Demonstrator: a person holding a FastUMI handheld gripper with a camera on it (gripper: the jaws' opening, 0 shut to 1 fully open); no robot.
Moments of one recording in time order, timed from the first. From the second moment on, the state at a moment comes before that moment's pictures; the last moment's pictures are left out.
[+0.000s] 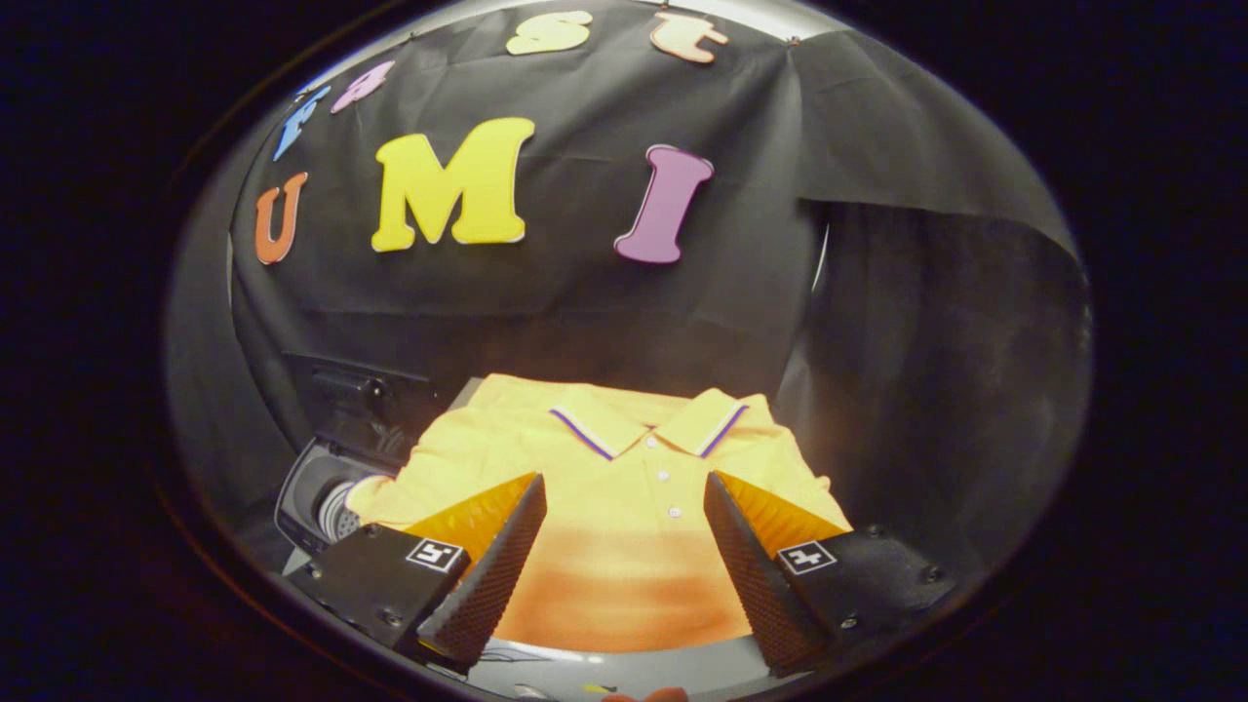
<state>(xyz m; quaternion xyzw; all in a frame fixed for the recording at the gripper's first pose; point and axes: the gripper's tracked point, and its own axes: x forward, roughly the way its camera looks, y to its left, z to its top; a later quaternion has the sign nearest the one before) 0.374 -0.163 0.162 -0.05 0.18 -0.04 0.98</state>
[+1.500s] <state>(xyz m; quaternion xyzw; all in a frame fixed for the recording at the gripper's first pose) 0.406 -0.176 0.113 -0.01 0.34 -0.04 0.94</state>
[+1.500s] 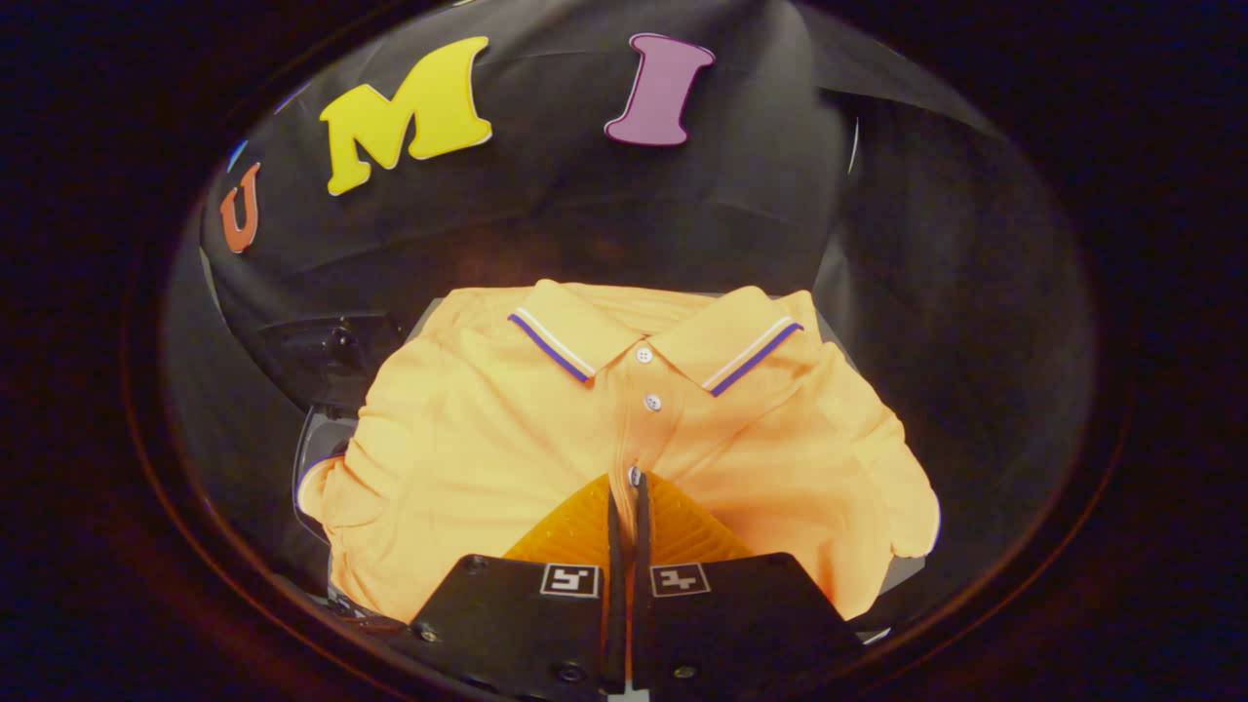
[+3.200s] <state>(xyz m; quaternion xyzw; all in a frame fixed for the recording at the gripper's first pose) 0.395 -0.004 0.252 -0.08 0.26 0.03 0.96</state>
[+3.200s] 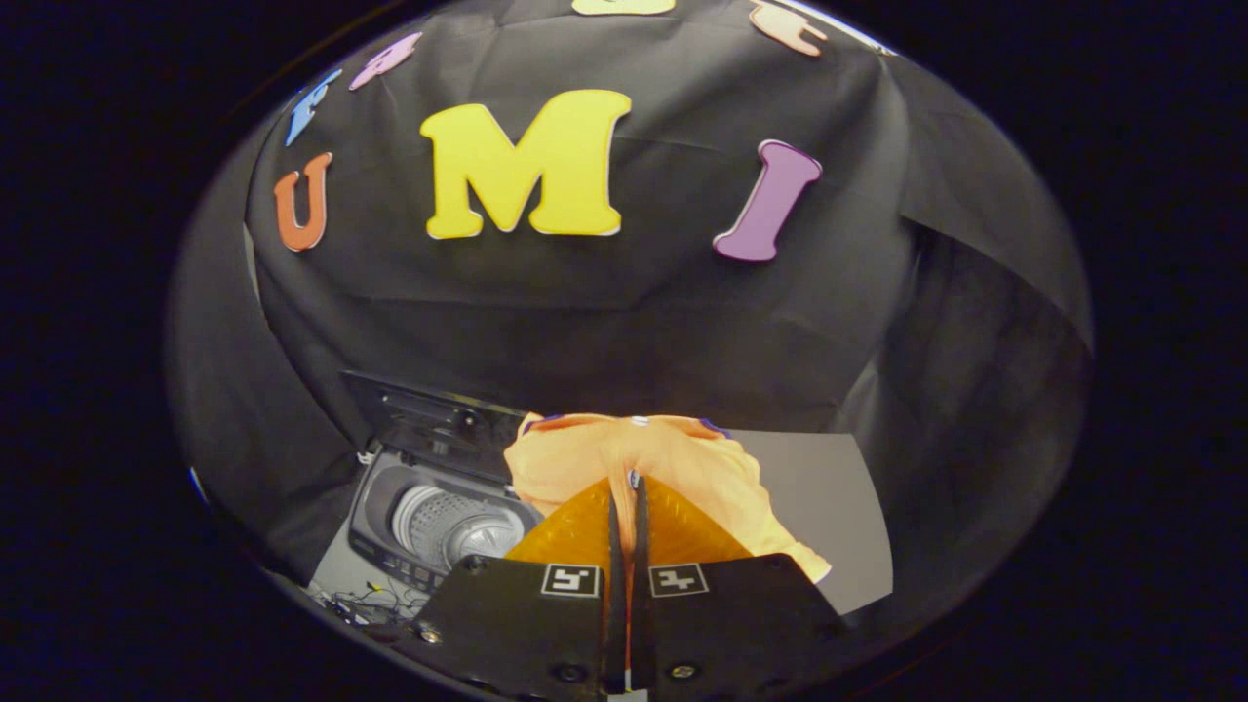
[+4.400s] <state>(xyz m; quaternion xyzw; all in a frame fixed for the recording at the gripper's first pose) 0.408 0.230 0.232 -0.12 0.27 0.17 0.94</state>
